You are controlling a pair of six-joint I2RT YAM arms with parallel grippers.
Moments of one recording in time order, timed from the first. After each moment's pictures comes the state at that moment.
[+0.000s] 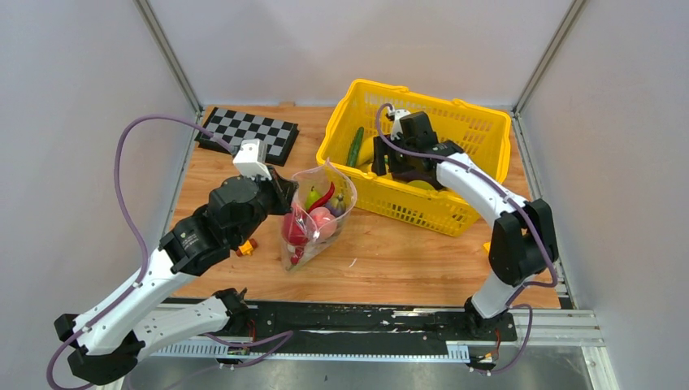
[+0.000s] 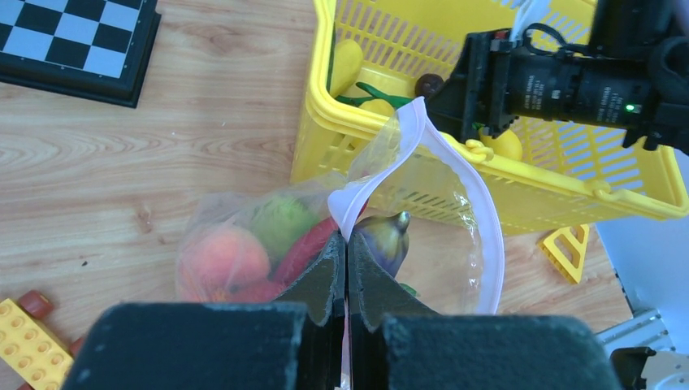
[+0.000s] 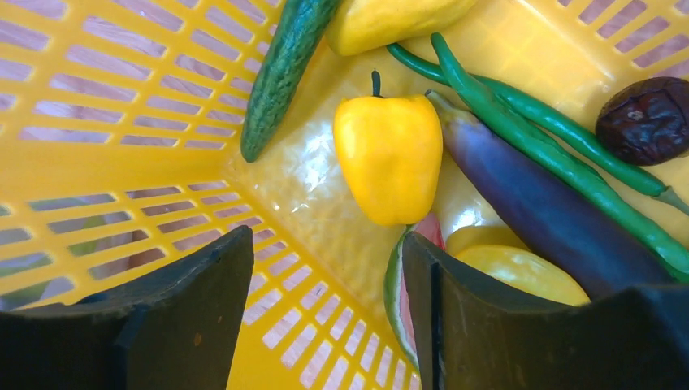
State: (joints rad) left arm -0.87 0.82 1.09 -0.58 -0.46 -0.55; right arm 0.45 1.66 1.36 -0.43 -0.13 0.21
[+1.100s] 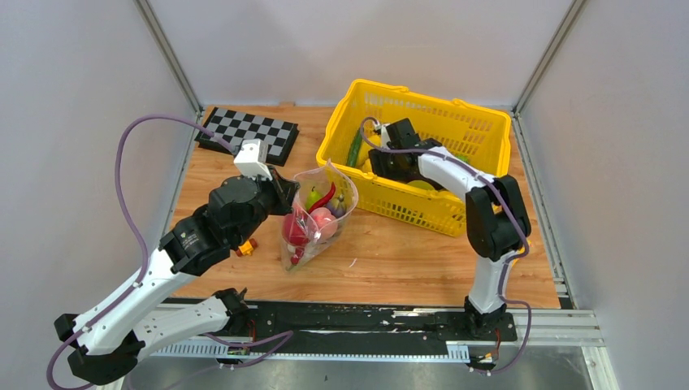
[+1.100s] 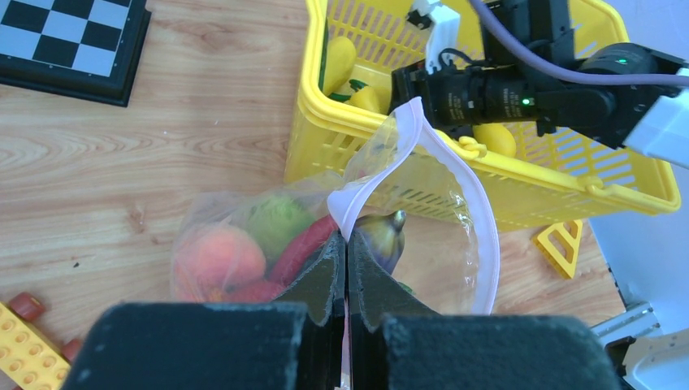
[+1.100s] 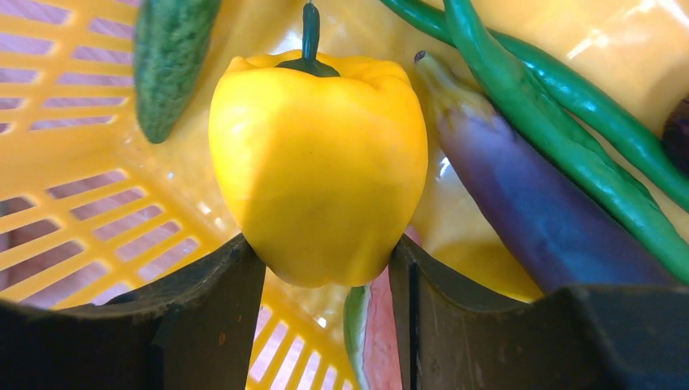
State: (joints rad) left arm -0.87 0.82 1.09 -0.57 -0.44 -0.55; right arm 0.45 1.93 1.47 -0.51 -0.12 0.08
